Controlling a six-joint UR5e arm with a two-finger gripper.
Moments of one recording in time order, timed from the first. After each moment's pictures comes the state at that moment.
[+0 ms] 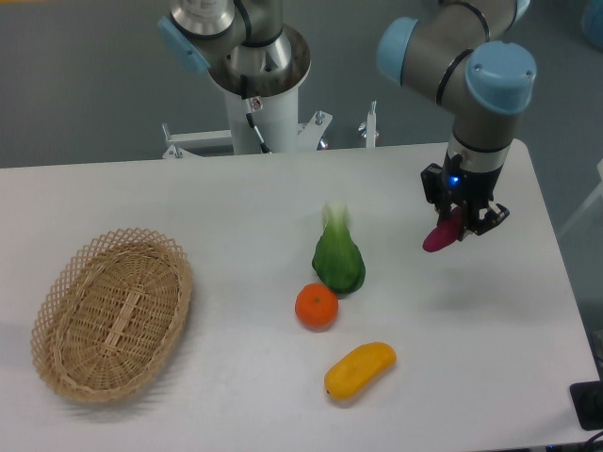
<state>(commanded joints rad) 2.76 -1.85 -1.66 -1.08 1.51 1.58</state>
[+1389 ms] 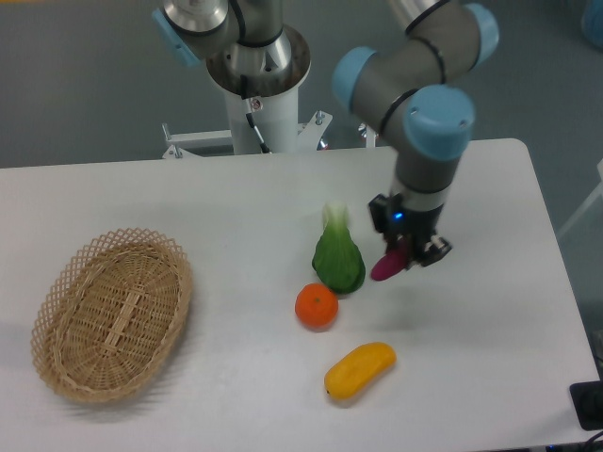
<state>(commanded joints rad) 2.50 -1.88 -1.71 -1.06 1.52 1.30</state>
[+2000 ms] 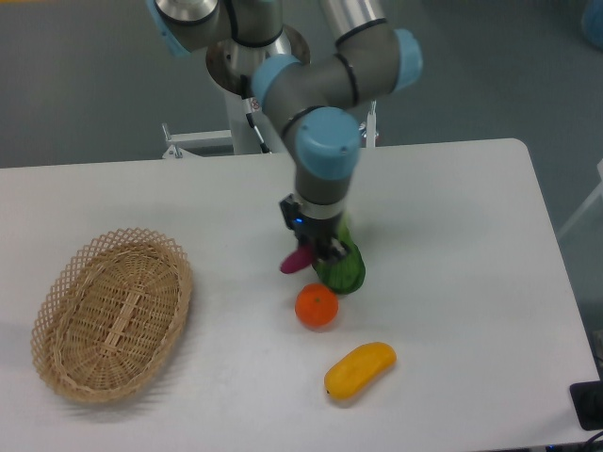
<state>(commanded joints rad) 2.36 -1.78 -1.96 -1.06 1.52 1.29</state>
